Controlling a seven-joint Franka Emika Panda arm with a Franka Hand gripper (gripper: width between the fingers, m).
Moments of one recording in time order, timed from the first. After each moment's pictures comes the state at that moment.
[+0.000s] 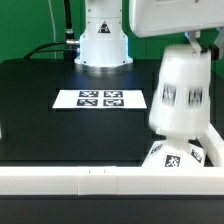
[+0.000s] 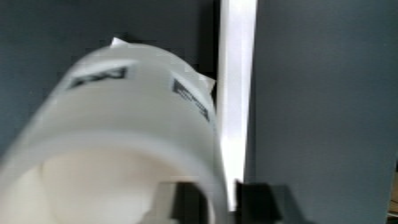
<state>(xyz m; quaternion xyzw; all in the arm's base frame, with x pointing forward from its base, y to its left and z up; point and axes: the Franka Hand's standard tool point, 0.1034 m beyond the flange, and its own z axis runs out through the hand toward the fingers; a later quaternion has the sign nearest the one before) 0.610 0.107 0.158 -1.00 -0.01 0.05 0.06</state>
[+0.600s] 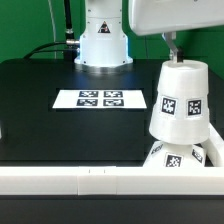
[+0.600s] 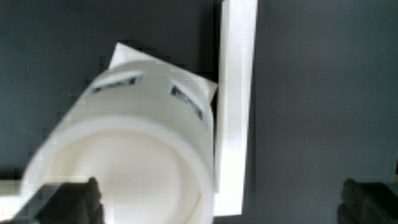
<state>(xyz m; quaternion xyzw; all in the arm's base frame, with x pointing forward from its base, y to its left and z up) 0.603 0.109 0.171 -1.00 -0.01 0.07 0.05</state>
